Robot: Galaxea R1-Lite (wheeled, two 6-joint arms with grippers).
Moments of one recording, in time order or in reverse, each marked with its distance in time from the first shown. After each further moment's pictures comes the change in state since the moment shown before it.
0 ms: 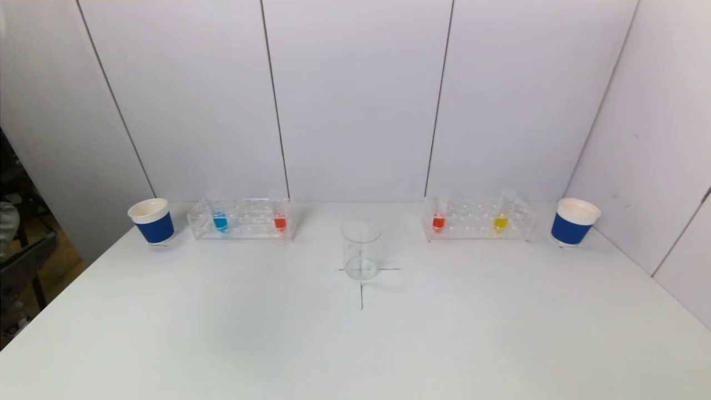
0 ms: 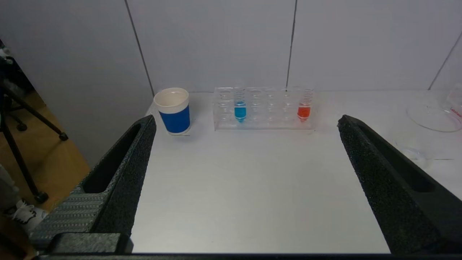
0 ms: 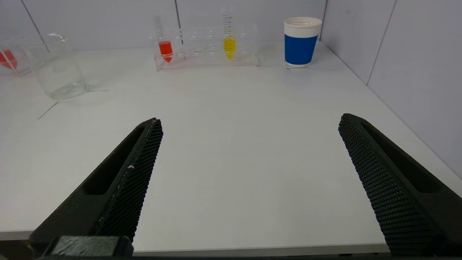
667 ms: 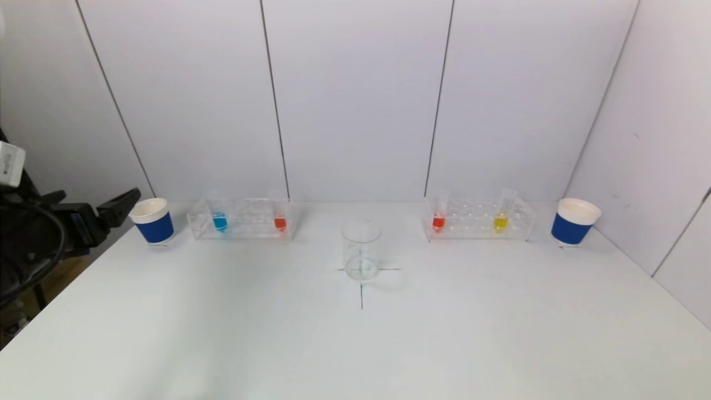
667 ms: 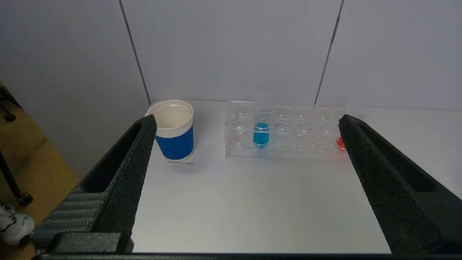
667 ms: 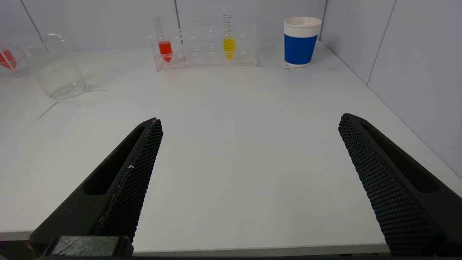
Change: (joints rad) left arm 0.181 0.643 0.028 -0.668 -0.164 -0.024; right arm 0.000 0.000 0.000 0.000 0.000 0.000
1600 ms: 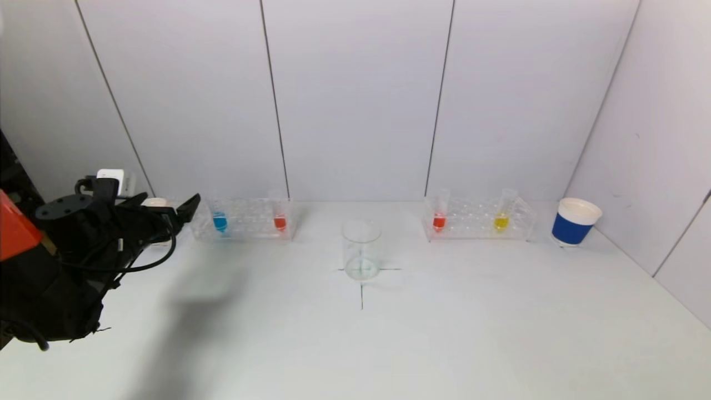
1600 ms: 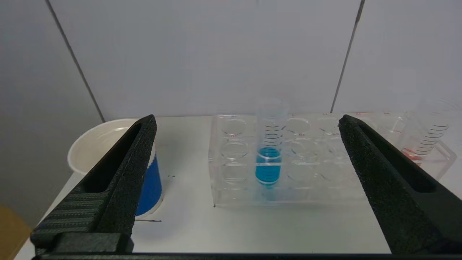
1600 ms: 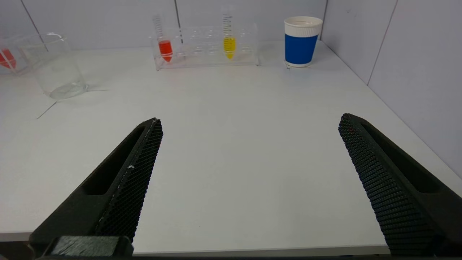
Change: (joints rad) left arm -0.038 0.662 -0.190 -0.533 -0.051 0.009; right arm 0.000 0.000 0.000 0.000 0.000 0.000
